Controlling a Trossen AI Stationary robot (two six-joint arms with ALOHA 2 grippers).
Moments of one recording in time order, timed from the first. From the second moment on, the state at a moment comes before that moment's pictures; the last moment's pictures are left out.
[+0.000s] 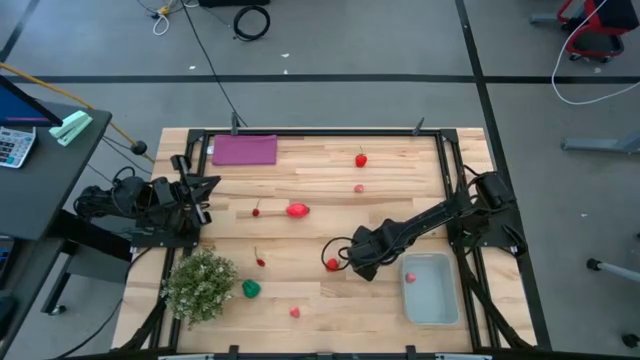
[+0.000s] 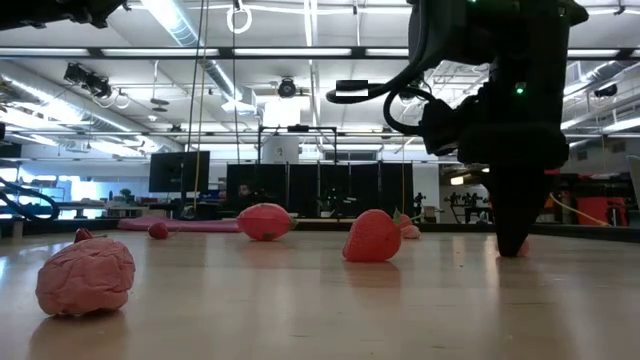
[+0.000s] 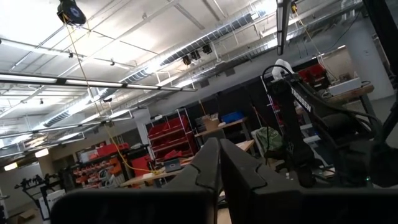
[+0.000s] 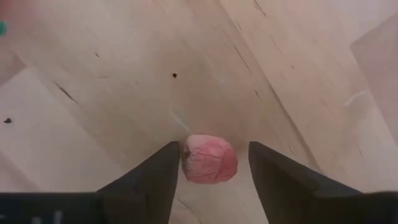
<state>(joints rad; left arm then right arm) -0.20 0.01 0.23 0.26 -0.44 0.54 0.31 1.85 1.07 -0.78 0.15 0.94</state>
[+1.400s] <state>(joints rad) -0.20 0.01 0.23 0.26 -0.44 0.54 0.76 1.55 1.07 -1.13 0.02 2.02</state>
